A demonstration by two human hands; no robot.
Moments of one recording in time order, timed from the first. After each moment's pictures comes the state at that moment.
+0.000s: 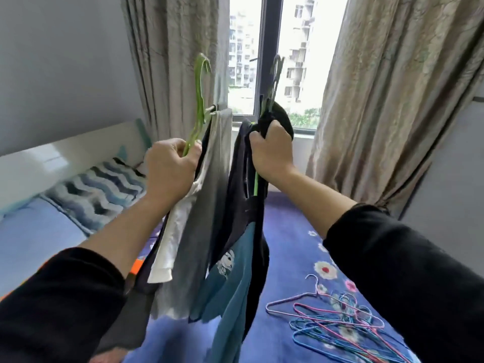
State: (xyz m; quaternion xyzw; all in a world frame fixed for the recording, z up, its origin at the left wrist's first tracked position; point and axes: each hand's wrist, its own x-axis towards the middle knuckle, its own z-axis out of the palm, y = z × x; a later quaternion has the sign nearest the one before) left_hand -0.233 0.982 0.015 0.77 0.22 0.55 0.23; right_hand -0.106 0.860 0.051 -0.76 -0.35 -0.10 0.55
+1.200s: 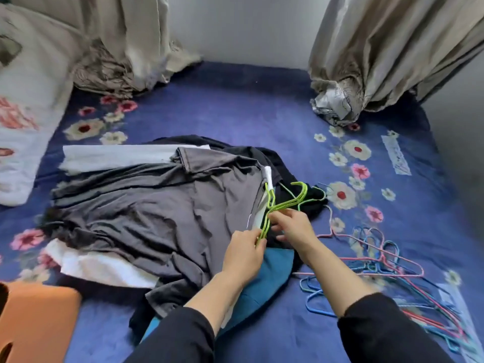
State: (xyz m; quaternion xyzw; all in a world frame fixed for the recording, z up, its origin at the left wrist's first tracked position) left_hand 0.035 1.034 -0.467 0.88 0.22 -0.05 0.42; right_hand 0.135 0.946 -0.431 -0.80 0.04 0.32 0.50
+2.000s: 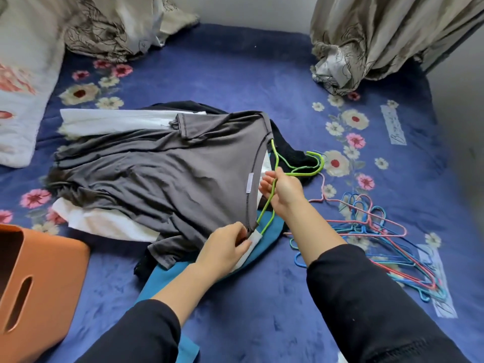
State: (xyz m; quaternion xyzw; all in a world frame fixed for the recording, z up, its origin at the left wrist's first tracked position) left_hand -0.046 1.020 -0.467 0.89 0.19 -0.08 0.41; right_hand 0.119 0.954 -0.420 -0.60 0.23 0.31 0.70
